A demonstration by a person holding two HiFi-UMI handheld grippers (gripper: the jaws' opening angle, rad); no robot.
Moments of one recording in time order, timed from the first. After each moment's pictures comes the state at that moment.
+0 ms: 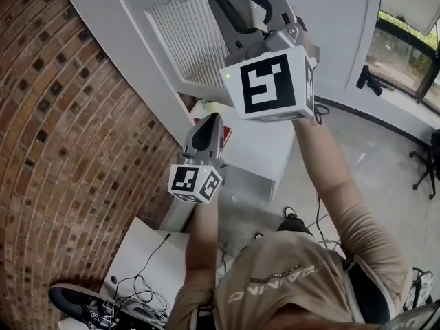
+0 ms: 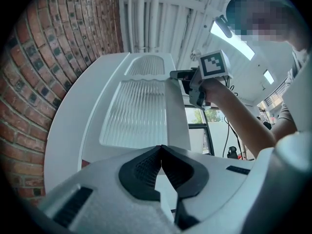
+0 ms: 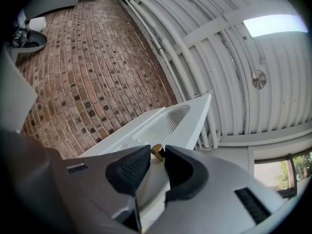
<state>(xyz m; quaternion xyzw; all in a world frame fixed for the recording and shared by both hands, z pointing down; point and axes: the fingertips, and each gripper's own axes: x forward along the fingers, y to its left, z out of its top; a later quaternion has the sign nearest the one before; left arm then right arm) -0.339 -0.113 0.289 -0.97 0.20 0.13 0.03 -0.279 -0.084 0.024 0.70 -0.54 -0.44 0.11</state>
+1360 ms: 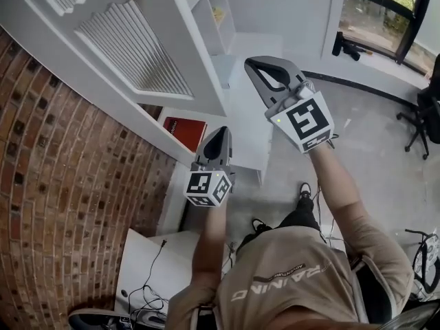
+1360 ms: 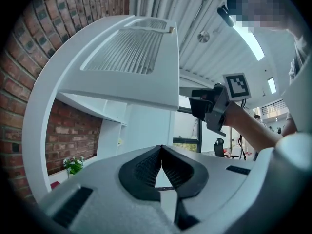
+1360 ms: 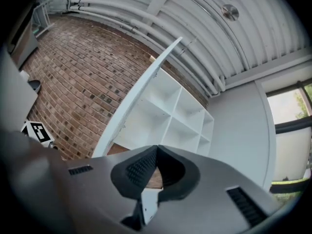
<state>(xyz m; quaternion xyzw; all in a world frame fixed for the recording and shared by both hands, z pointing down) -0.252 -0.091 0.413 -0.99 0.14 0.03 -0.06 -0.160 -0.074 0.246 0.70 -0.68 -0.20 0.08</state>
